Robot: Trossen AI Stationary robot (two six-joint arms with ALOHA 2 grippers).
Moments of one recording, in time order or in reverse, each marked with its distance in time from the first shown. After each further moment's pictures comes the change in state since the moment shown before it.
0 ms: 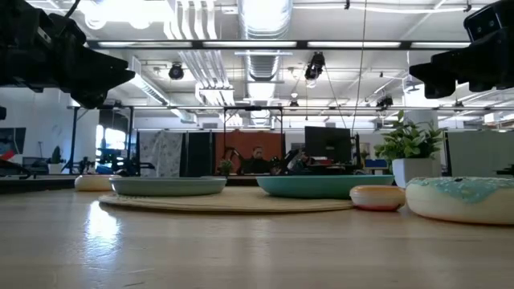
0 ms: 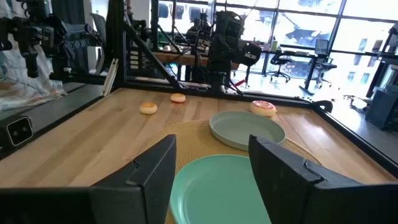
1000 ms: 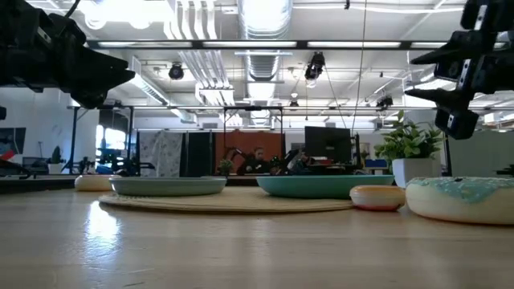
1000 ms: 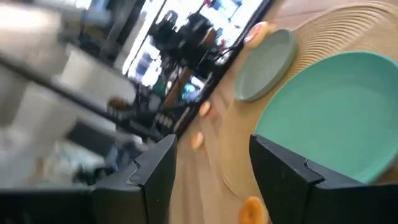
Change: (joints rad) left arm 0.000 0.000 0.000 0.000 0.000 0.000; right arm -0.004 0.089 0.000 0.042 0.140 1.136
